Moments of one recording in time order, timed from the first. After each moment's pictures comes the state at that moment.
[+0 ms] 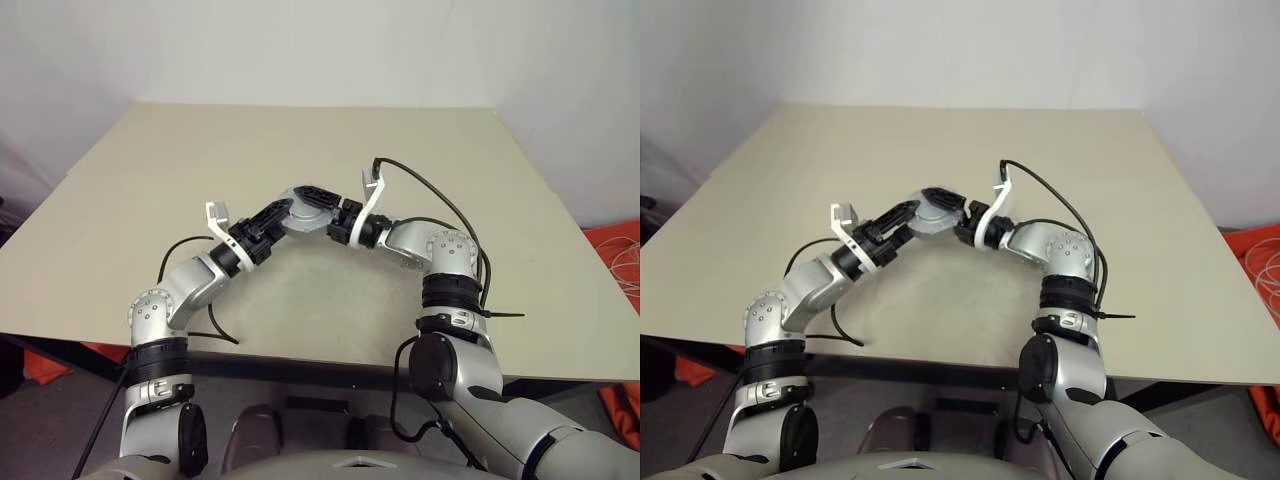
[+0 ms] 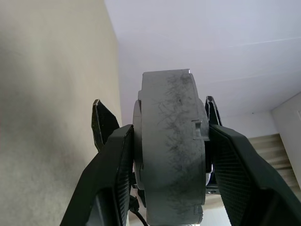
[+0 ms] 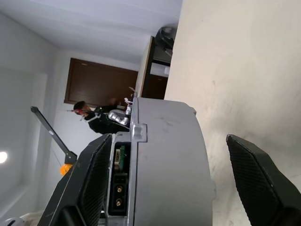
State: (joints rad) left arm -0.40 0.12 0.38 0.15 -1.69 1.04 0.09; right arm -0.81 0.05 -0.52 0.43 0.99 1.27 0.13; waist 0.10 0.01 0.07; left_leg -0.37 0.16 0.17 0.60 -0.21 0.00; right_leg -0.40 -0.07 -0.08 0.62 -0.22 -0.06
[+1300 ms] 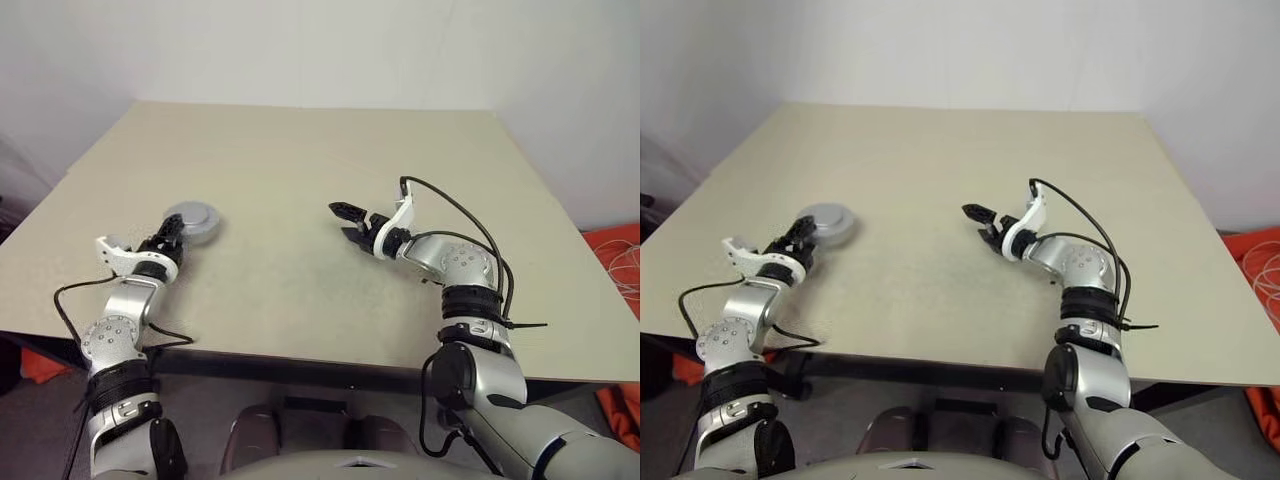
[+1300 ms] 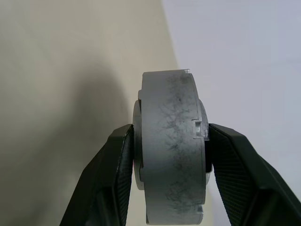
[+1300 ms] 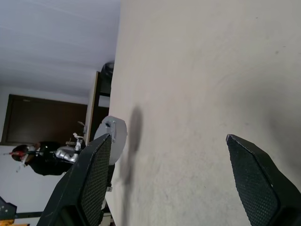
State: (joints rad) left arm -0.32 0.21 0.61 0.24 -1.31 0.54 0.08; right arm -0.73 -0.07 -0.47 0.51 0.86 1.08 0.16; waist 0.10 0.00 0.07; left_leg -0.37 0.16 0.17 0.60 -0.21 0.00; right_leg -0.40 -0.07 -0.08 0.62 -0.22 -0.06
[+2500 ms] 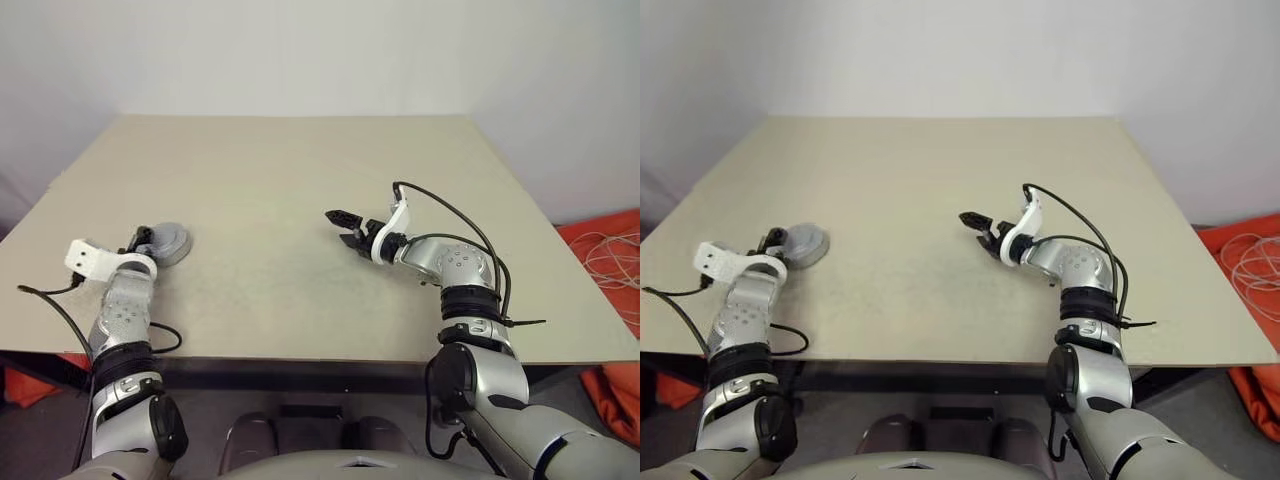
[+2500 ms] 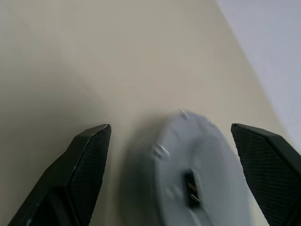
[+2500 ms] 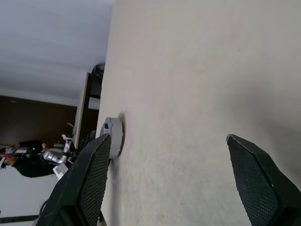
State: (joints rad) left arm -0.41 0.24 0.62 0.39 -0.80 0.27 0.28; right arm -0.73 -0.09 -0.43 0.54 0.81 1.08 0.20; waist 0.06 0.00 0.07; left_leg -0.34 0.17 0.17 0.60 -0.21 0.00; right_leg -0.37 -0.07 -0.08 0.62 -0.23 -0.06
